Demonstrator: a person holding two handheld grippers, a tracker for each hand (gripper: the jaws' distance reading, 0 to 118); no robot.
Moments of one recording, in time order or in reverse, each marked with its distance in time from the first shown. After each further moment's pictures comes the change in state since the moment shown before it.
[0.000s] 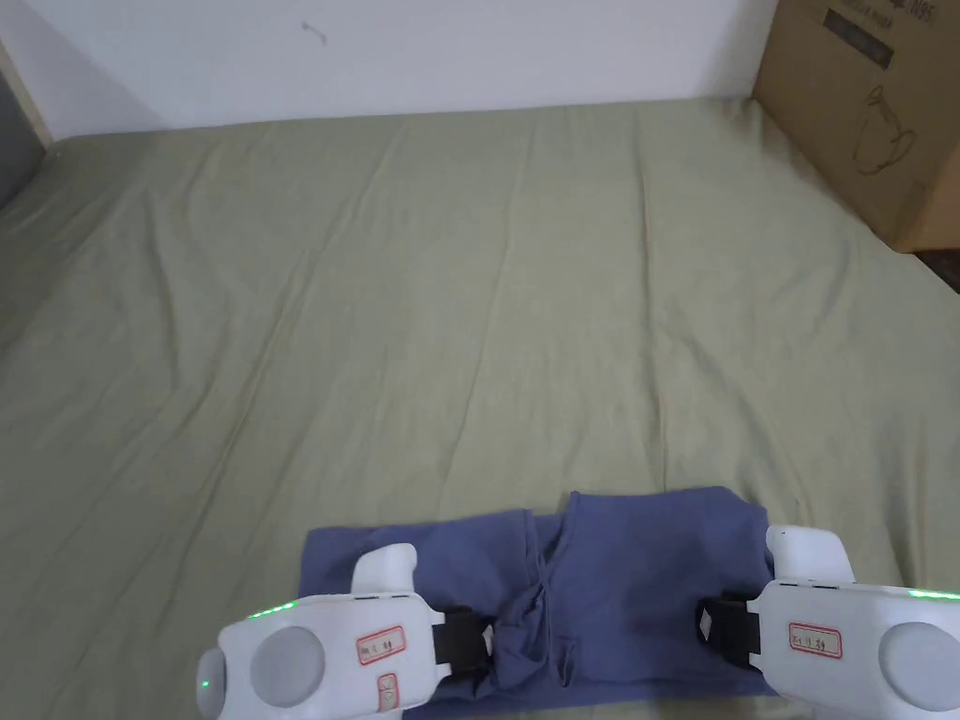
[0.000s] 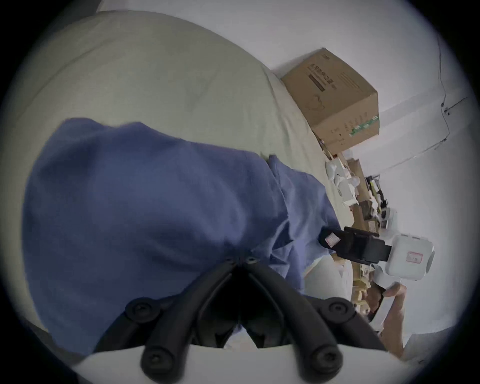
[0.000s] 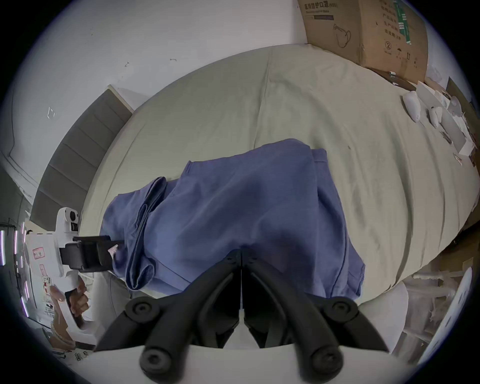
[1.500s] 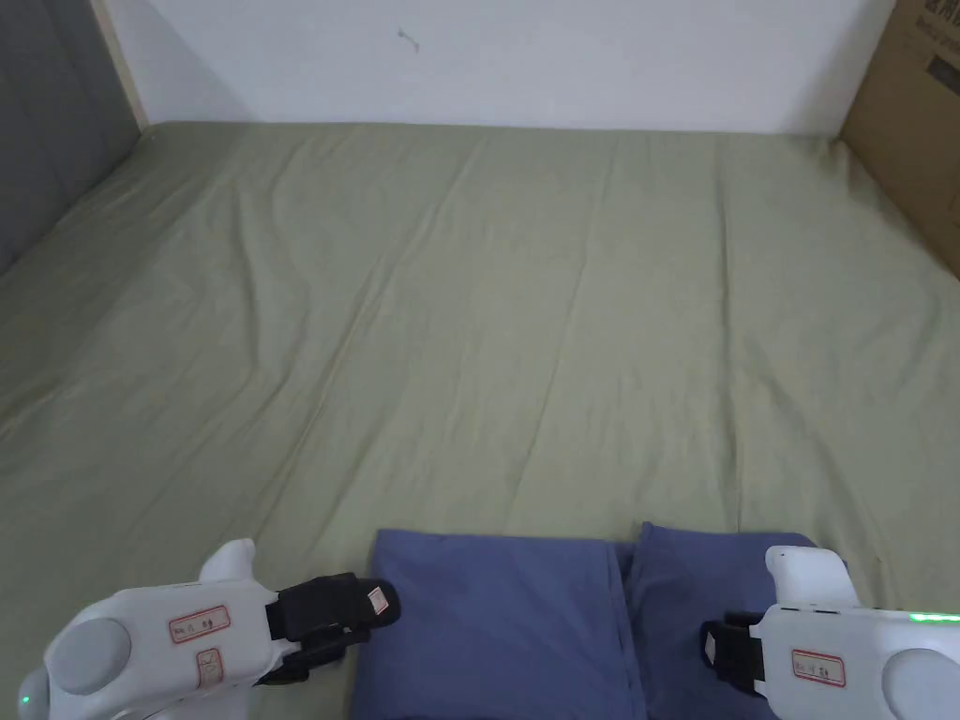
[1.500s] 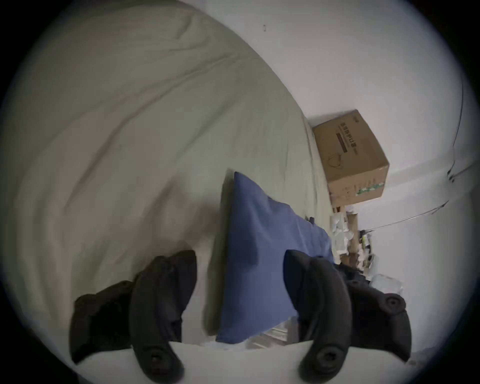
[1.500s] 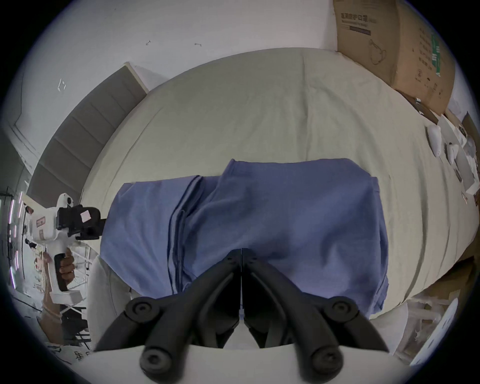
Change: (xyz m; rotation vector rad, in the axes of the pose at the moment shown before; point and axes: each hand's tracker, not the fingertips) left arm -0.139 0.017 0.102 0.191 -0.055 0.314; right arm -0.063 0.016 -0.017 -0.046 -0.001 0.155
